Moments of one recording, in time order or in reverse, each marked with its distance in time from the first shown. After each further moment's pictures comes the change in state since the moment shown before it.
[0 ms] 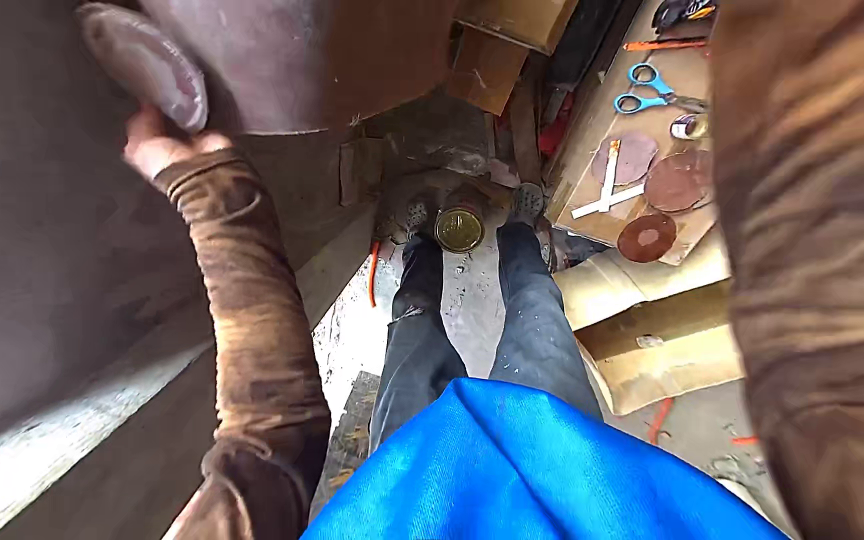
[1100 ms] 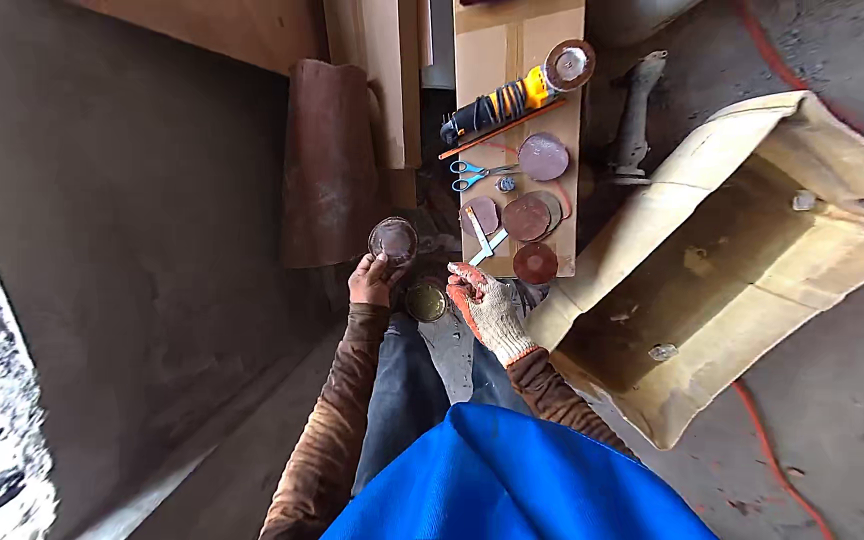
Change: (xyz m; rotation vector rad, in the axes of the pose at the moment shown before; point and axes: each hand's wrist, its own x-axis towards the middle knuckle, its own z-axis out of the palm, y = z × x) left_hand -0.320 -0.083 0.053 0.510 -0.683 -0.634; right_hand -0.023 0.189 0.040 0.328 0.138 0.124
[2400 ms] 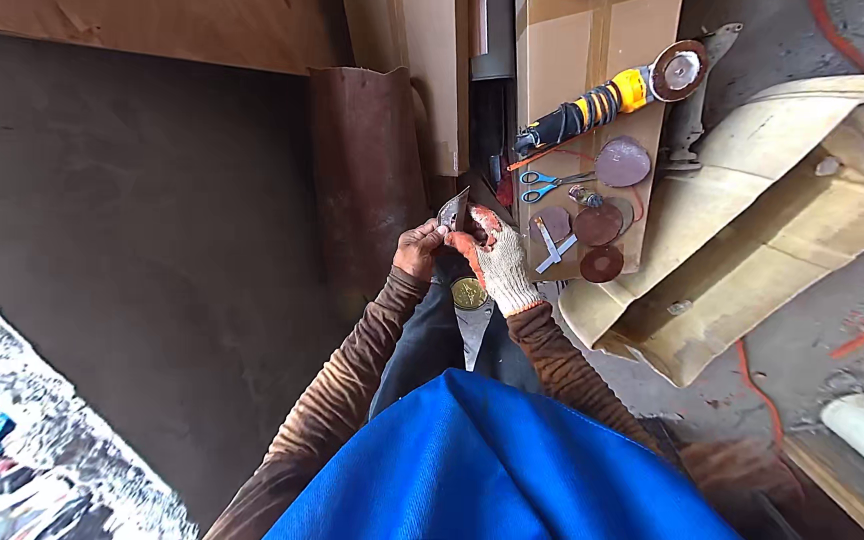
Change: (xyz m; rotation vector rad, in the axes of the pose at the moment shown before) left_hand 0.143 0.138 -0.004 0.135 -0.540 -0.189; right_hand 0.172 -0.144 0.126 -0.064 0.188 0.165
